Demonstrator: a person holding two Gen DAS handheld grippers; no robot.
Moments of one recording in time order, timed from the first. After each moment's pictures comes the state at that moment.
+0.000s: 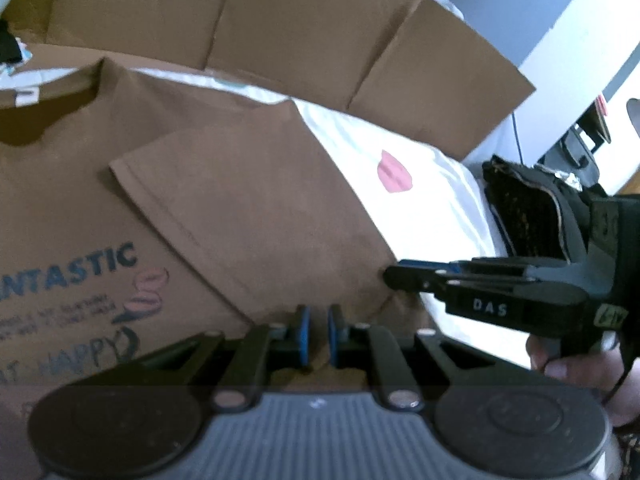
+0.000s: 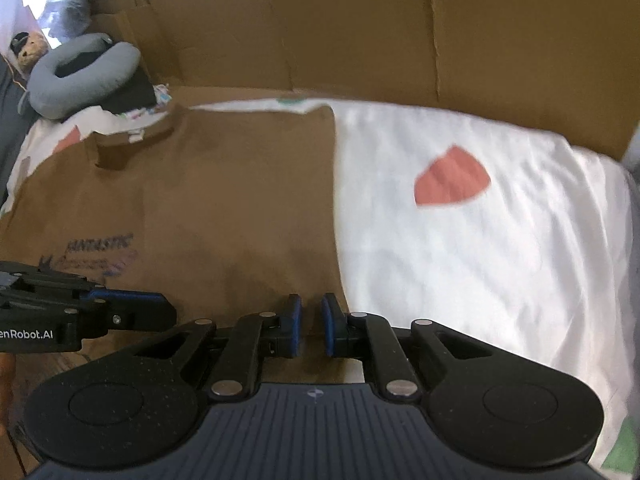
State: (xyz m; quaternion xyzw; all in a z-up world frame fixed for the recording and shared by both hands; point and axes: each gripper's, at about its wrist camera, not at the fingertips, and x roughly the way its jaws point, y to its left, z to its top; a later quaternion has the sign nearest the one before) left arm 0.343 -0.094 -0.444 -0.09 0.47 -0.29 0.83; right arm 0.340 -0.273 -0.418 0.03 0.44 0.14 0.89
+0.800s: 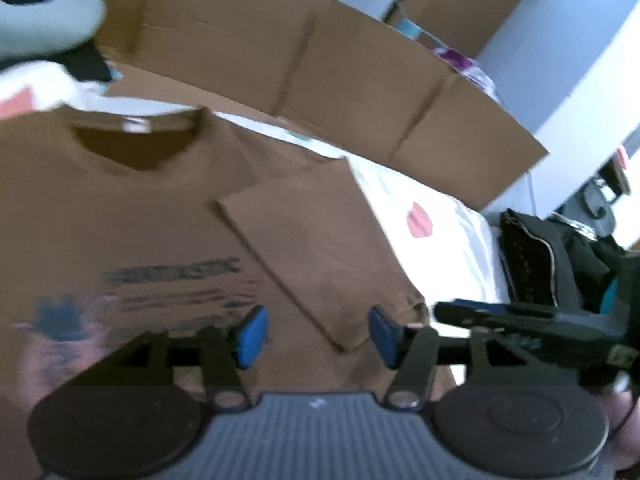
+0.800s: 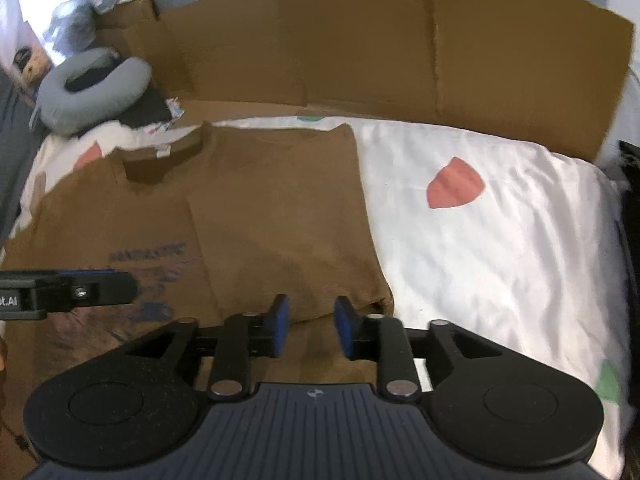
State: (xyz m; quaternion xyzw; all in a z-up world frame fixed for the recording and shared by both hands) left arm 0.315 -0.018 -0.347 -0.13 0.47 -0.19 0.85; right arm 0.303 -0.246 -0.340 0.06 0.46 0.11 0.88
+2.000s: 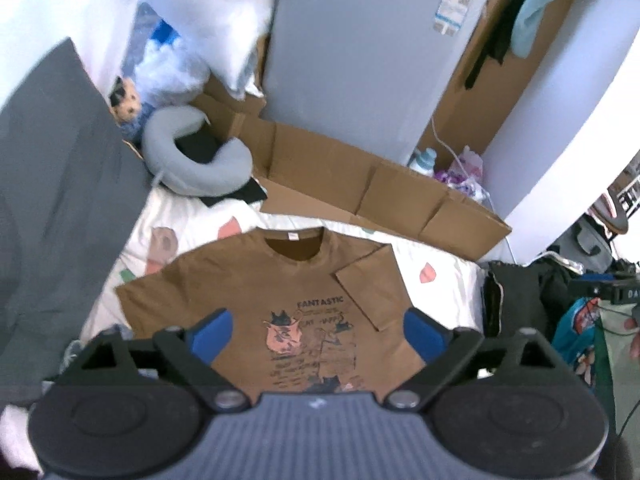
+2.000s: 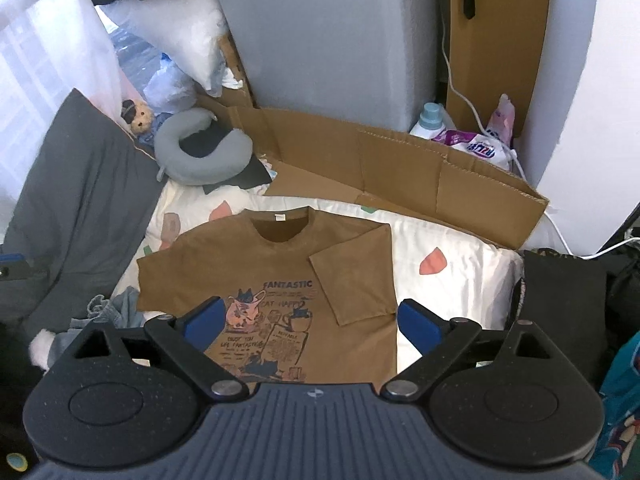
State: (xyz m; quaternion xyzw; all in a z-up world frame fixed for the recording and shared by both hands) left arm 0.163 0.127 0.041 -0.08 0.46 -0.08 0.88; right arm 0.197 -0.245 0.062 0.03 0.48 0.16 0.86
